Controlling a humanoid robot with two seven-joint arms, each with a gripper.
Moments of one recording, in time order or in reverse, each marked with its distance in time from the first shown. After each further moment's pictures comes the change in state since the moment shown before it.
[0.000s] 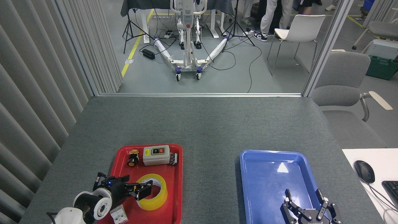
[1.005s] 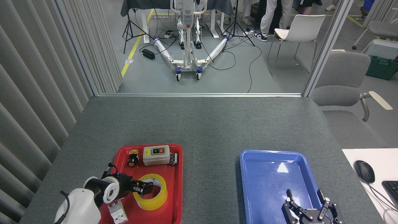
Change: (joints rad) left arm -0.165 0.010 -0.128 0.187 0.014 0.021 -0.139; right arm 0.000 -0.002 -0.006 0.001 0.000 0.002 0.002
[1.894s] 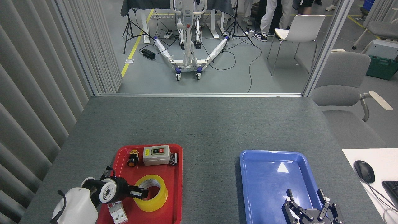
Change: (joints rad) left arm -0.021 0.017 -0.017 0.063 0.088 -0.045 -0.092; right arm 0.001 0.001 -0.001 0.000 0.000 -0.001 -0.001
